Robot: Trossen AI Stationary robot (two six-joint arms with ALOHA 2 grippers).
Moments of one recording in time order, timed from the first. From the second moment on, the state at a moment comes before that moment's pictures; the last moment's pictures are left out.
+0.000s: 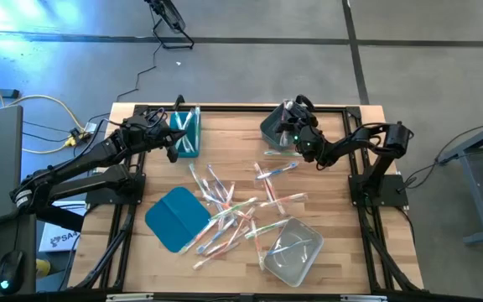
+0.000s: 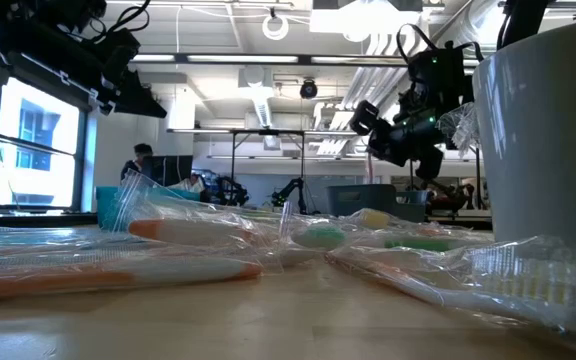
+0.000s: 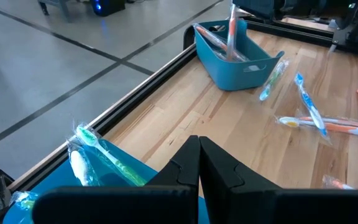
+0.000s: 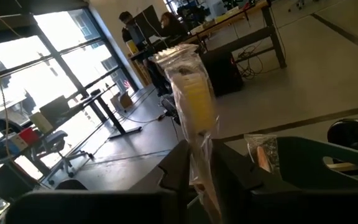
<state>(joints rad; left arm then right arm) 0.62 0.58 0.45 -0.18 0.03 0.02 -0.41 1.74 0.50 1.21 0.78 0.55</state>
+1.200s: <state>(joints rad) 0.62 0.58 0.45 -0.18 0.03 0.02 -0.47 1.73 0.50 1.47 0.88 0.03</state>
